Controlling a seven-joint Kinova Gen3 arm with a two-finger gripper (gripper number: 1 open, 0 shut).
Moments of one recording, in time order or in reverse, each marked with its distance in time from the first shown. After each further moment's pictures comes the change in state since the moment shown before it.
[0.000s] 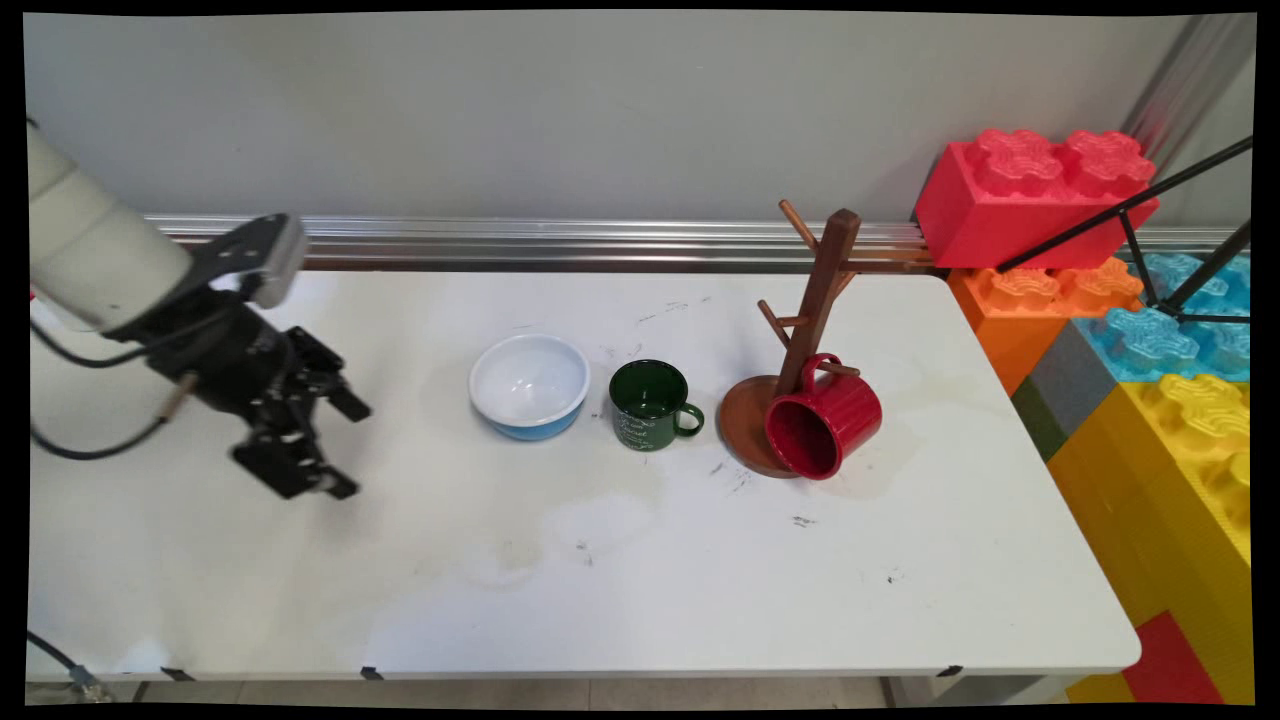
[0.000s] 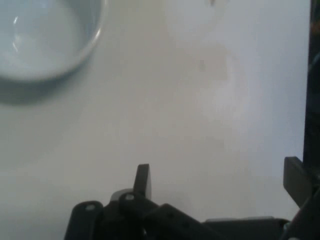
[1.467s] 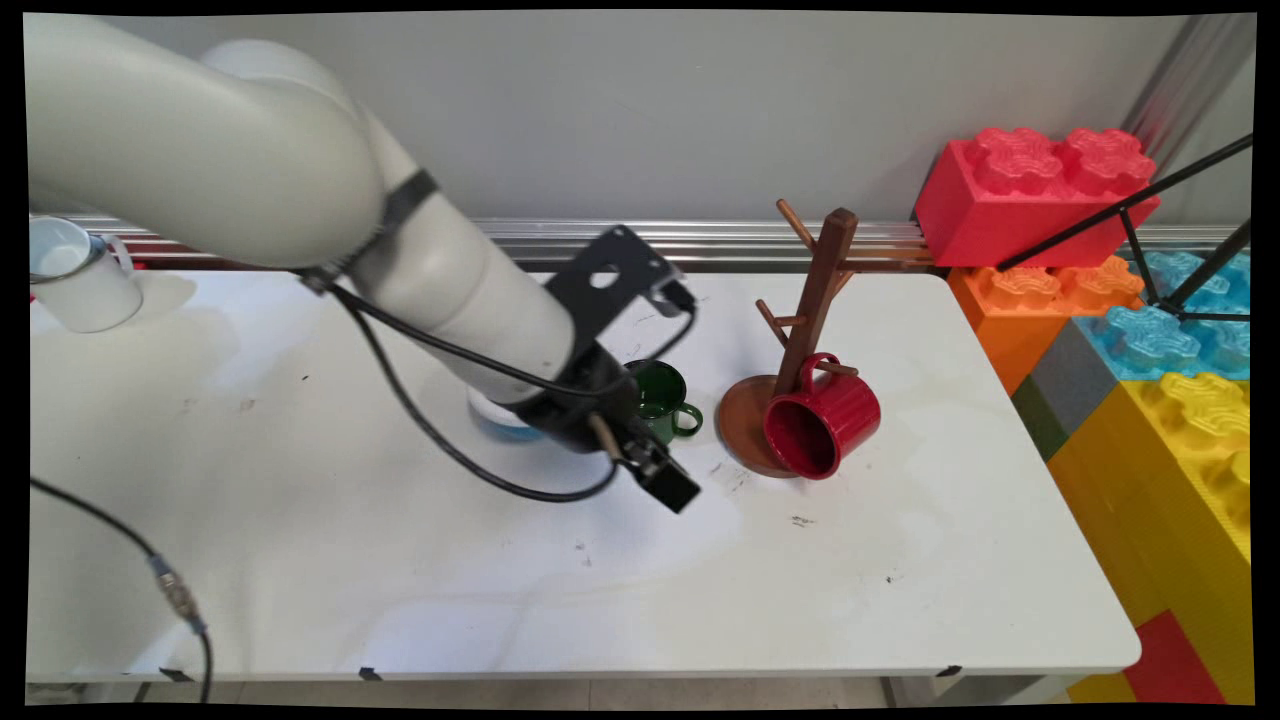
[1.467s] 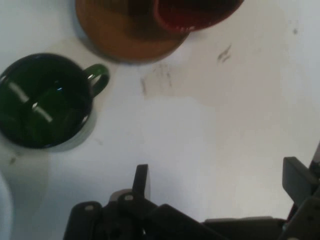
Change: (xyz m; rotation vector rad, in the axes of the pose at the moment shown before) arm 0.222 0.101 0.106 0.143 0.135 -0.335
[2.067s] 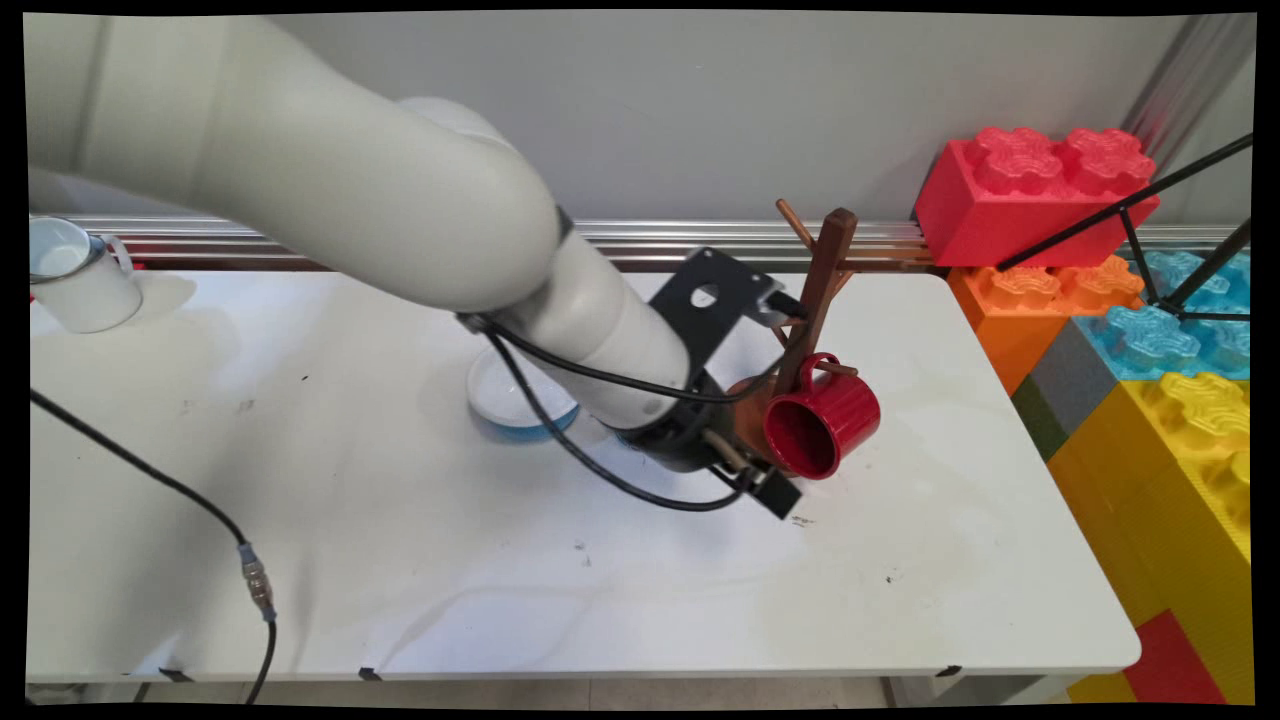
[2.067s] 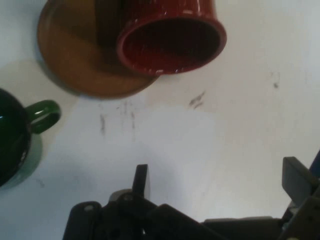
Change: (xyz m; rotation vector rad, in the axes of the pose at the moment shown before) arm 0.040 0.038 0.047 -0.004 0.018 -0.146
